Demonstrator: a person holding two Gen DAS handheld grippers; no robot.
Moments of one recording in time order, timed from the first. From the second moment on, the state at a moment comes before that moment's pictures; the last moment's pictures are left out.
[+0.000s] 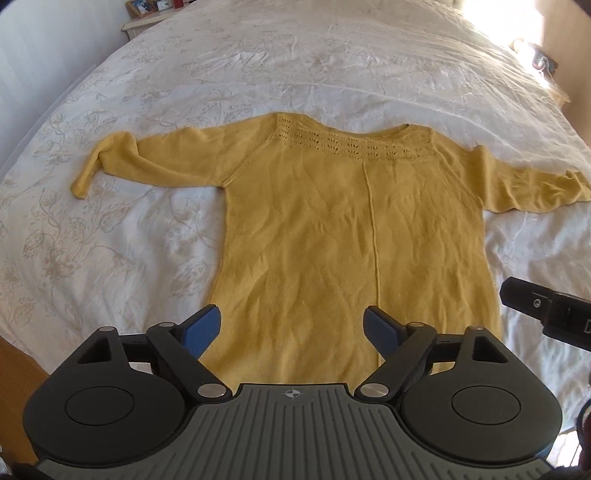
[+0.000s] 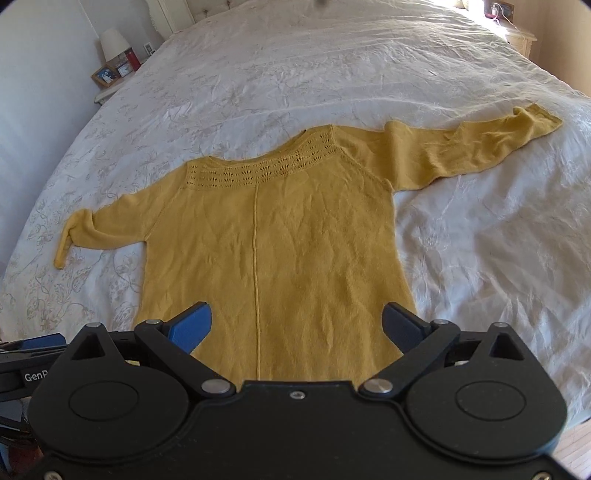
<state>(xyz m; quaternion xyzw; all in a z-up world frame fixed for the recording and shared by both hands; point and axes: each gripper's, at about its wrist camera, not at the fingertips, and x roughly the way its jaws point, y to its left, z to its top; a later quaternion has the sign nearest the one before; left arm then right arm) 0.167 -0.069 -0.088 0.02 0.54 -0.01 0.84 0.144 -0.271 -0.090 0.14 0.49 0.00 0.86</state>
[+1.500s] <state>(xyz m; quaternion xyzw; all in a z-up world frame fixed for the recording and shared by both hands) 0.464 -0.093 -0.219 0.04 0.51 -0.04 0.86 0.411 -0.273 -0.207 0.10 0.50 0.06 0.86</state>
